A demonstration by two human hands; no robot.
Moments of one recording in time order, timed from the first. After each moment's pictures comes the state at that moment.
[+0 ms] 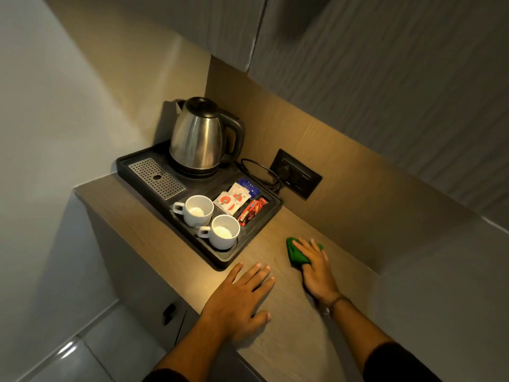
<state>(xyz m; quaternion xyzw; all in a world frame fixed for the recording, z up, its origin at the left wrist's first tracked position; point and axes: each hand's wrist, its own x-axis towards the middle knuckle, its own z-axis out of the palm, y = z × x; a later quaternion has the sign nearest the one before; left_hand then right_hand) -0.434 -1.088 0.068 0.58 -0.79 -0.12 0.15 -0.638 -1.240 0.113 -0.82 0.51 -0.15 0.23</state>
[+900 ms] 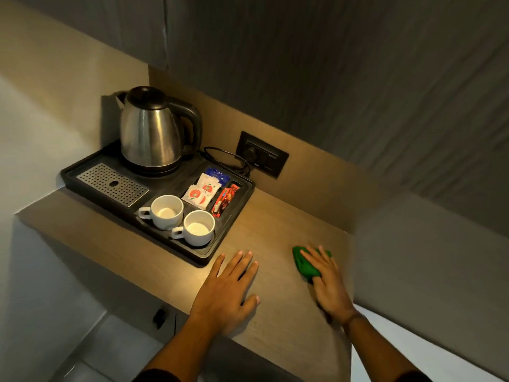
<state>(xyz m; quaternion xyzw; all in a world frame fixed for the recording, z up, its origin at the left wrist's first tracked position) -0.430 -1.089 0.060 0.57 -0.80 -0.11 0.16 -0.716 -1.167 0.103 -0.78 0.56 -0.18 0.19</state>
